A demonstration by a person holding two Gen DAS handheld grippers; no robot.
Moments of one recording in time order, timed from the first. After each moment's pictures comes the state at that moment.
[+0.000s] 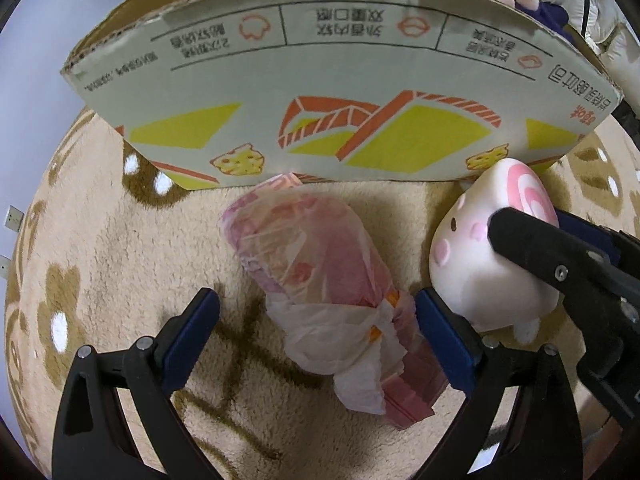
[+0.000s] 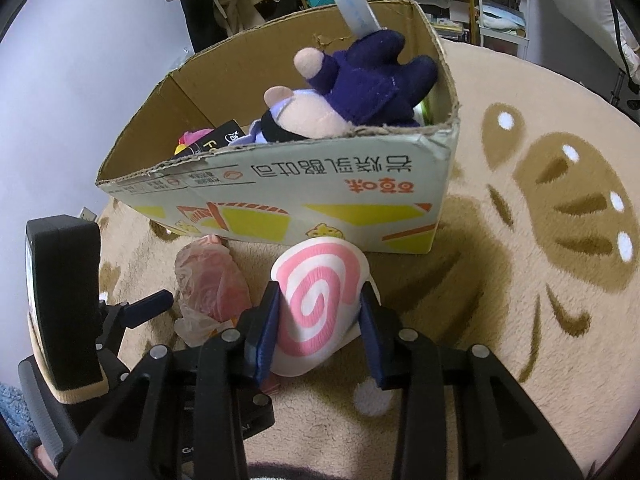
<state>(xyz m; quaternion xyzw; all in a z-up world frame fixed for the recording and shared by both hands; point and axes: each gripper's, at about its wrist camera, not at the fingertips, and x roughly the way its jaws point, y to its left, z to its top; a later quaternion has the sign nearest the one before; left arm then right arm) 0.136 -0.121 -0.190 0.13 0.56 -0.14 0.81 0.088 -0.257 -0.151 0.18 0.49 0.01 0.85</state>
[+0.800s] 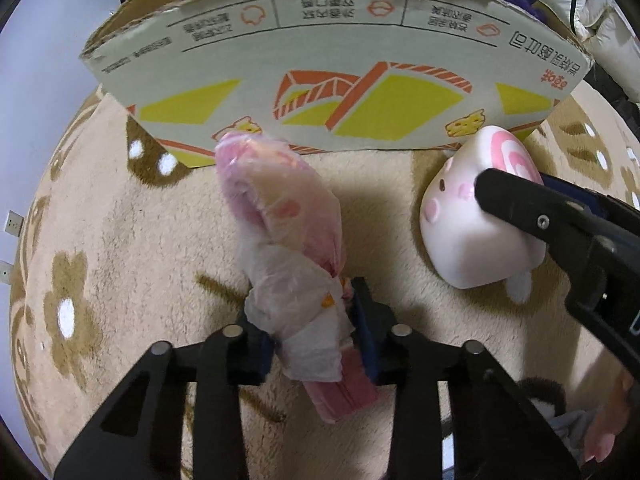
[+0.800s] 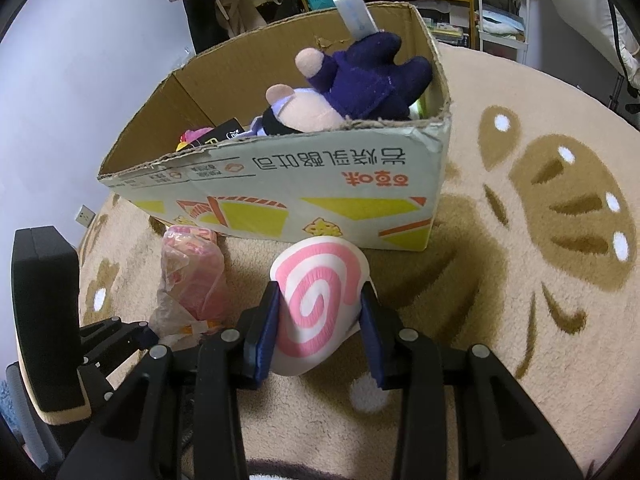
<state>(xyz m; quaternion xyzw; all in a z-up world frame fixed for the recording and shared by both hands) 0.100 -0.113 -0.180 0.15 0.57 -0.15 0.80 0.082 -0.255 -0.152 0.17 0.48 0.00 0.86</state>
